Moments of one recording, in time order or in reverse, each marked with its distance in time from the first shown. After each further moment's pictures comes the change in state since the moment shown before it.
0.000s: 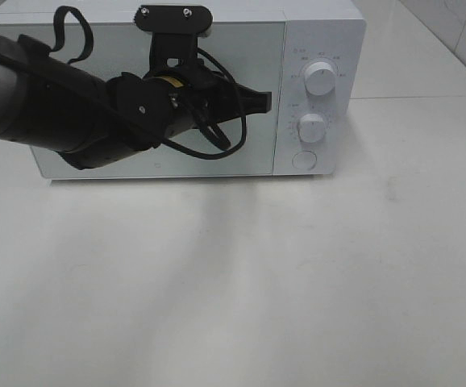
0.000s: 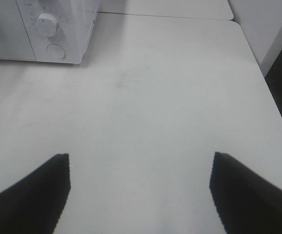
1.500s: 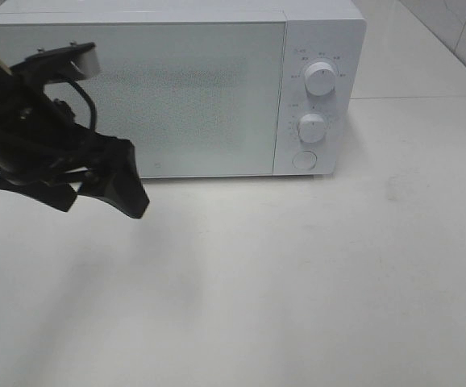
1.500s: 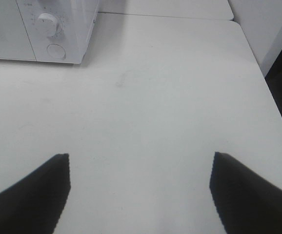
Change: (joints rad) left arm 0.316 -0.427 0.132 0.302 1.331 -0.209; right arm 0.000 0.000 0.000 0.000 0.000 0.000
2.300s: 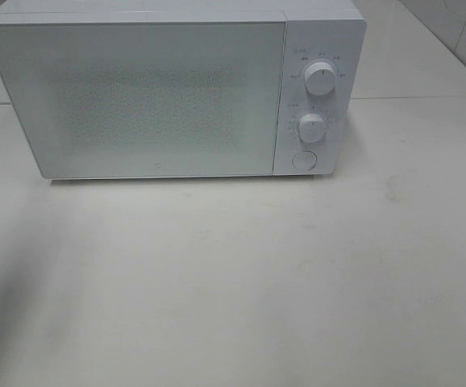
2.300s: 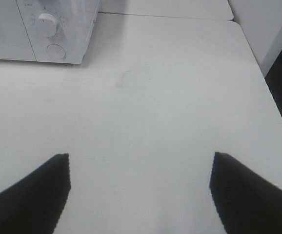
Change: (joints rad) left arm 0.326 -0.421 0.256 0.270 0.130 -0.166; right arm 0.000 0.000 0.000 0.000 0.000 0.000
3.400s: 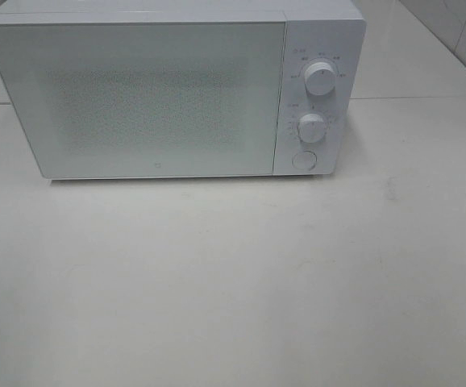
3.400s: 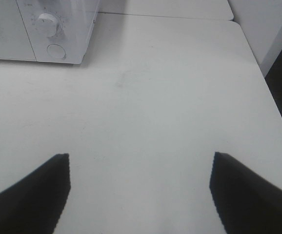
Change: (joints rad) left arm 0.000 -0.908 0.259 0.065 0.084 0.040; right arm 0.000 0.000 0.000 0.000 0.000 0.000
